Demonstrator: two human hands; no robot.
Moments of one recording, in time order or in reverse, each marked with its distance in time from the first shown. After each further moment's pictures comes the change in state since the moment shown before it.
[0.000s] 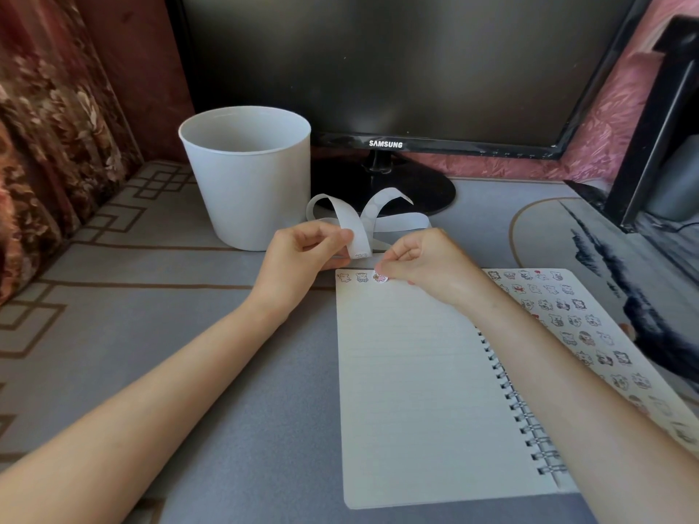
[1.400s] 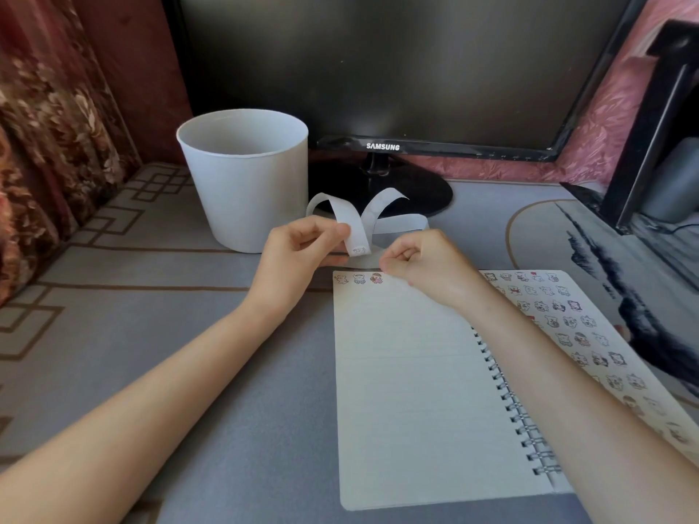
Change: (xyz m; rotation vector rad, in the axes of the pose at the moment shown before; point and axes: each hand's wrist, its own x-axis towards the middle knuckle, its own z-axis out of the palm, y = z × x) left_hand -0.002 0.007 0.000 -0.052 -0.003 0.062; right_hand 0.004 0.006 -0.003 -0.088 0.035 -0.078
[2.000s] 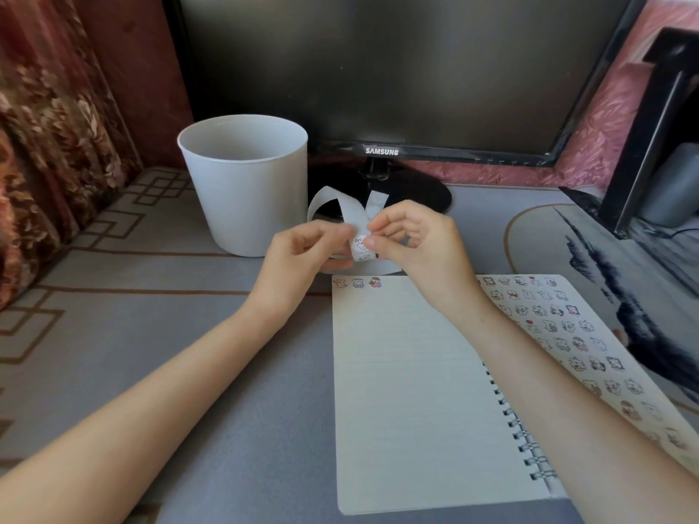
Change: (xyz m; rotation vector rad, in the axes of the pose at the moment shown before) left_hand -0.003 0.005 0.003 -0.006 -0.053 -0.007; right_hand -0.008 -0.021 0.004 0.312 0.195 -0.352
